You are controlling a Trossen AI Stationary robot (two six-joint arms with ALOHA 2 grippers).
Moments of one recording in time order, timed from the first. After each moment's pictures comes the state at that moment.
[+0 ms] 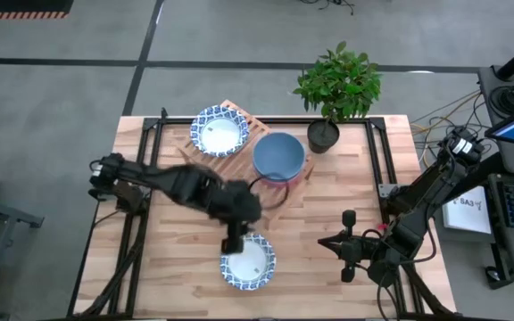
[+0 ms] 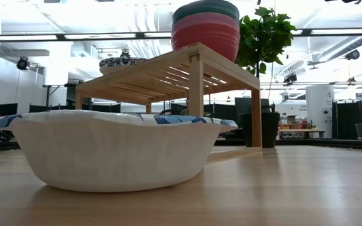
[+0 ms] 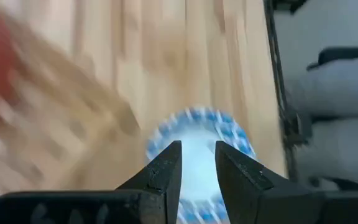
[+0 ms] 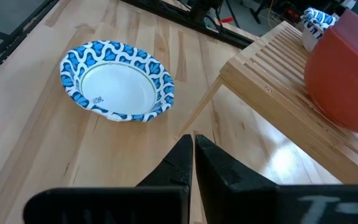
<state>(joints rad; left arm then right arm) -0.30 1.77 1.95 -1.14 -0.03 -0.29 0.90 1.28 0.83 -0.34 0.92 0.29</state>
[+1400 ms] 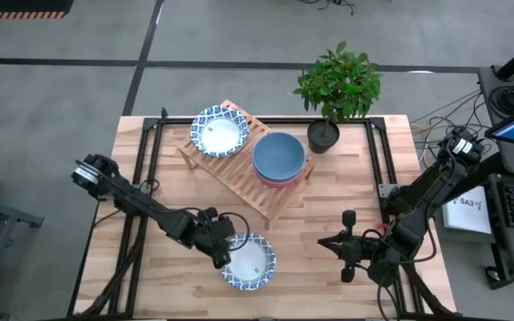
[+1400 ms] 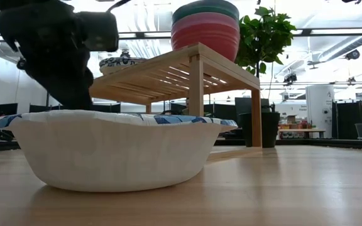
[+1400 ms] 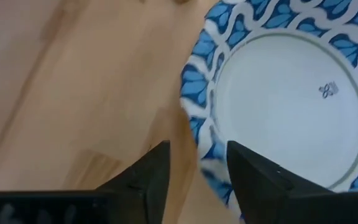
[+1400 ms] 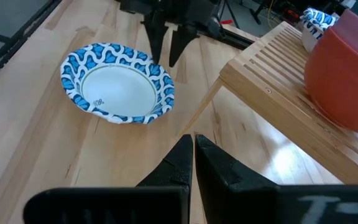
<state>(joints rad) -0.49 1.62 0.93 -0.42 -0.32 -0.80 0.90 1.28 0.83 -0.33 0.92 0.29</state>
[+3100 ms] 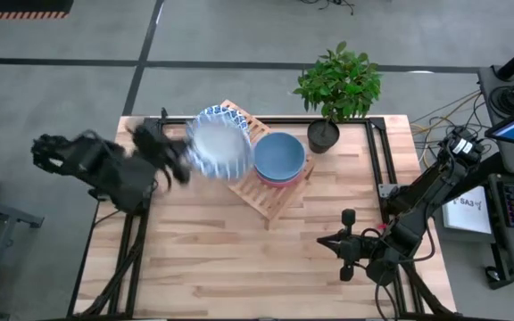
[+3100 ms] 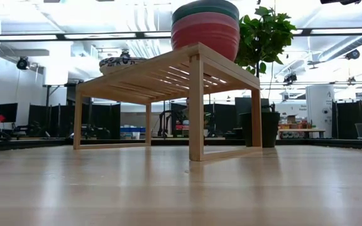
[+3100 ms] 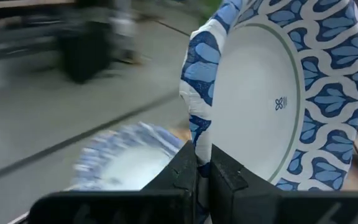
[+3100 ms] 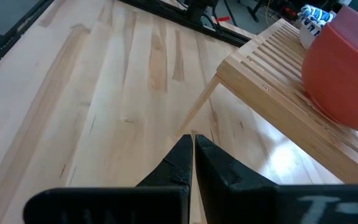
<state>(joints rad) -0.37 1.14 1.56 -1.10 -1.03 -0.70 0.89 1.28 0.82 -0.33 0.92 0.29</state>
